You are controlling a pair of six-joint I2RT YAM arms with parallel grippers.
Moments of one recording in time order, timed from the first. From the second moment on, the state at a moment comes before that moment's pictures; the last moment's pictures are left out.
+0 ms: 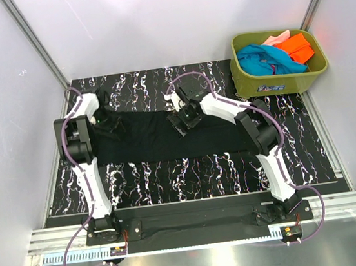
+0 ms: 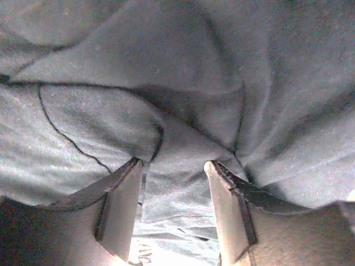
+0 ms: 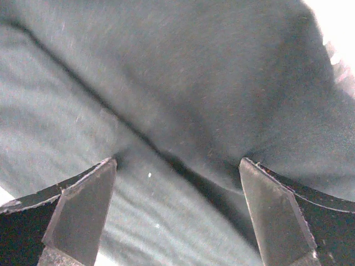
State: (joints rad) left arm 0.06 2.22 1.74 -1.10 0.05 -1.09; right arm 0.60 2.23 1.74 -0.62 -0.18 -0.11
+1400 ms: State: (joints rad) left arm -0.14 2.06 1.92 -0.90 -0.17 -0.54; right arm 0.80 2.09 1.76 -0.98 -0.15 0.17
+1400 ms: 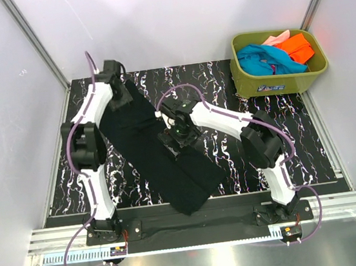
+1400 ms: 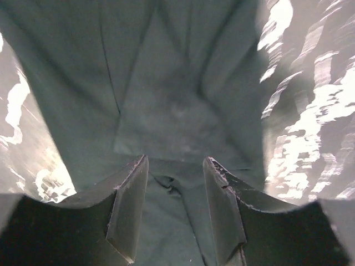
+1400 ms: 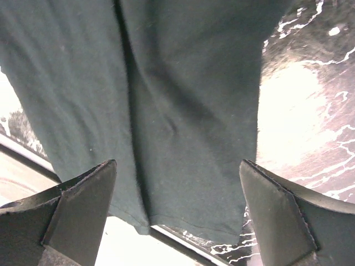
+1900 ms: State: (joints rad) left arm -0.15 2.38 2.07 -0.97 -0.18 -0.69; right arm 0.85 2.06 1.61 -0.85 -0.12 0.20
